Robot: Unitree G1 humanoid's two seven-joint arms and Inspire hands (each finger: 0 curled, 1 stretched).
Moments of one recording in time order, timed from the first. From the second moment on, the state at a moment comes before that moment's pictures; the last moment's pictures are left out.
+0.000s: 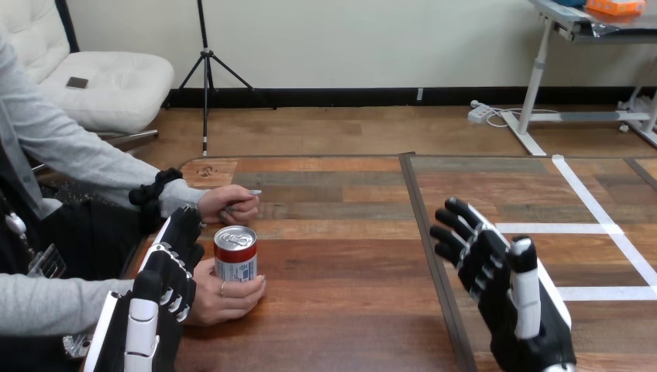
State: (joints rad) left arm 0.33 0.12 0.06 0.22 -0.42 -0.75 -0.50; right arm 0.12 -0.12 -0.11 0.33 0.31 -0.45 0.50
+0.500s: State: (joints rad) left arm 0.33 0.12 0.06 0.21 -0.42 -0.75 -0.49; right arm 0.14 -0.12 -0.10 0.28 0.31 -0.45 0.49
